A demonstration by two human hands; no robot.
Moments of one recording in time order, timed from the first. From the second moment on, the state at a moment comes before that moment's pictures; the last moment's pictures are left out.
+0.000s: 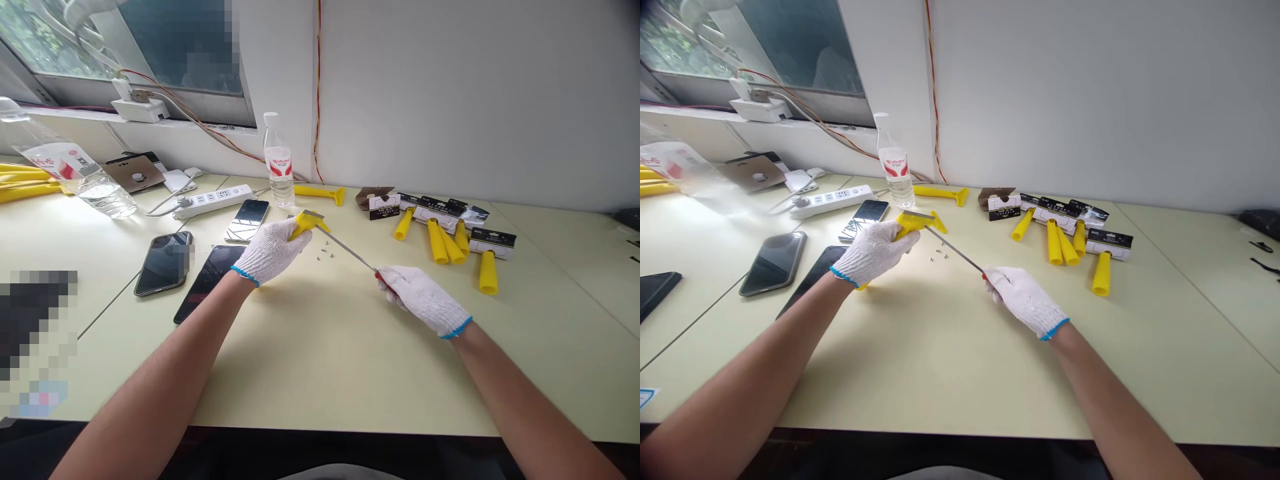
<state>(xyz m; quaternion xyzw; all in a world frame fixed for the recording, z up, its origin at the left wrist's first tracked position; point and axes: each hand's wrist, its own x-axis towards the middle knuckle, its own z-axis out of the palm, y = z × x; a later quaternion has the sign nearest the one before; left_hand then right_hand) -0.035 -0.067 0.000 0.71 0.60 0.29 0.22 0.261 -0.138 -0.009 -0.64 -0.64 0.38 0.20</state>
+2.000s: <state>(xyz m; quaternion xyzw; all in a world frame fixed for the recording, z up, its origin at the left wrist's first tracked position) -0.032 -0.068 0.001 0.71 0.60 0.31 0.22 0.268 -0.137 -0.006 -0.65 -0.60 0.43 0.16</state>
